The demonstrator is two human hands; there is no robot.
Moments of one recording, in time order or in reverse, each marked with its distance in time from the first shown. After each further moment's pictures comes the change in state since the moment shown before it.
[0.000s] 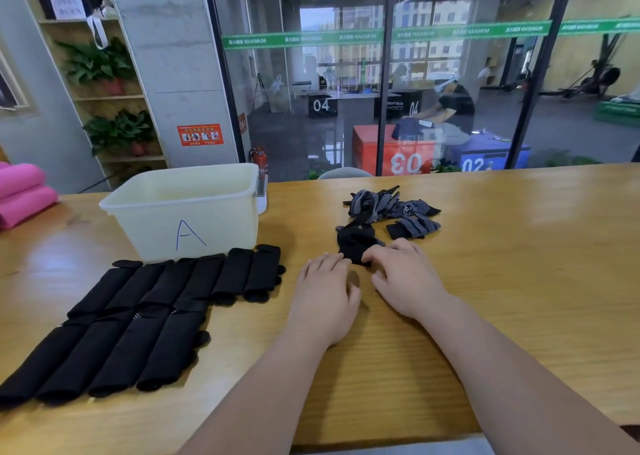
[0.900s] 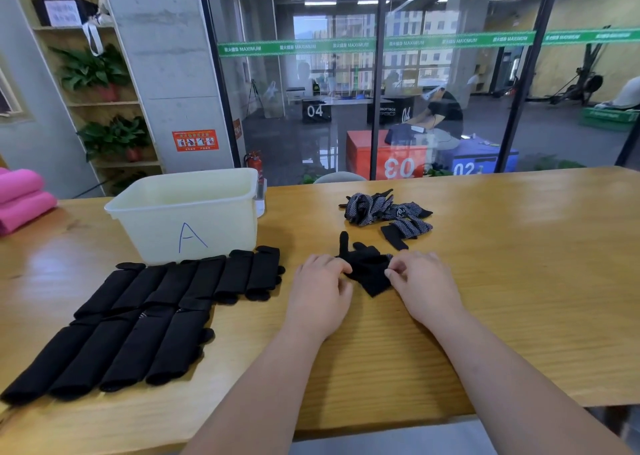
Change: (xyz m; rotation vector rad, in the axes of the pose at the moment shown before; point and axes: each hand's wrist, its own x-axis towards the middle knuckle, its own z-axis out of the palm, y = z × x) left_hand -0.005 -0.002 -0.008 -0.104 0.161 0.032; right_hand -0.027 0.014 -0.003 0.006 0.151 0.232
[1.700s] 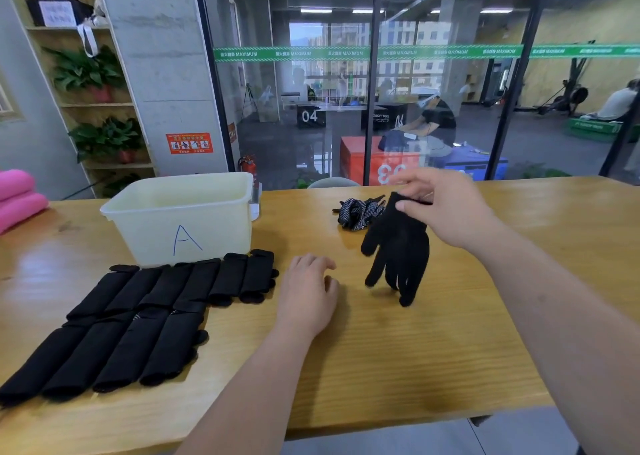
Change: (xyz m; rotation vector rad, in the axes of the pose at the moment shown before) left_hand 0.002 -0.006 -0.001 -0.047 0.052 -0.085; right_hand 0.049 -0.021 -0.146 0.411 0.003 -0.215
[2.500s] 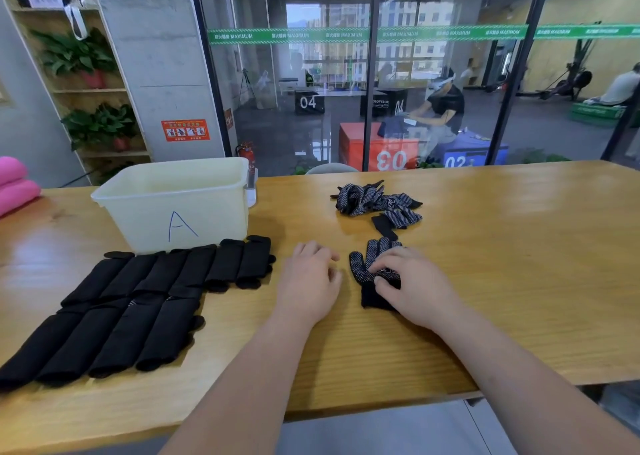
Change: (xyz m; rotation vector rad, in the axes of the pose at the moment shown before) left_hand 0.001 0.001 0.007 0.102 -0.070 0.069; right_hand -0.082 0.068 0.111 -0.299 -0.159 0.017
